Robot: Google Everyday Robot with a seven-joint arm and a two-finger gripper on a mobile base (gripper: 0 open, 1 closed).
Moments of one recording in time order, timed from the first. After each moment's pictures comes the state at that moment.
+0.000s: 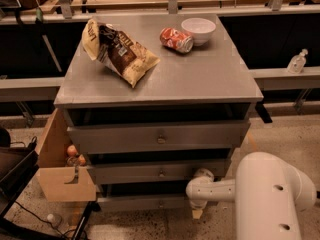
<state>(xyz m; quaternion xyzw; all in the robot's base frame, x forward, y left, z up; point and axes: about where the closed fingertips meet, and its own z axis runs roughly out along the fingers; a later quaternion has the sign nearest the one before) 0.536 -0.181 0.173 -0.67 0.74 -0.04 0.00</state>
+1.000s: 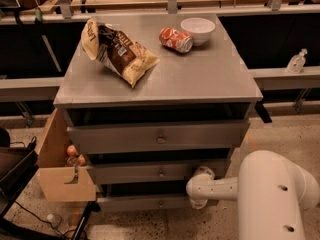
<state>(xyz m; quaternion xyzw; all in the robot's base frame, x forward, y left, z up) 0.536 -0.181 0.187 -0.67 0.74 -0.04 0.00</state>
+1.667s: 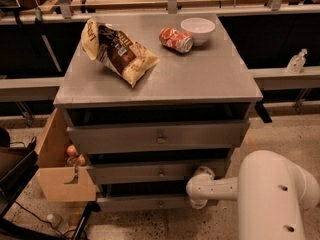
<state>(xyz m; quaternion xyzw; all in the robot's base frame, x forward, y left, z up) 0.536 -0.181 0.187 -0.67 0.74 -0.04 0.00</state>
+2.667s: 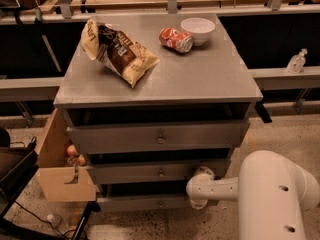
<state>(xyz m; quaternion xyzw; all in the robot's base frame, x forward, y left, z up) 0.536 -0.181 0.188 -0.67 0.74 -0.04 0.01</state>
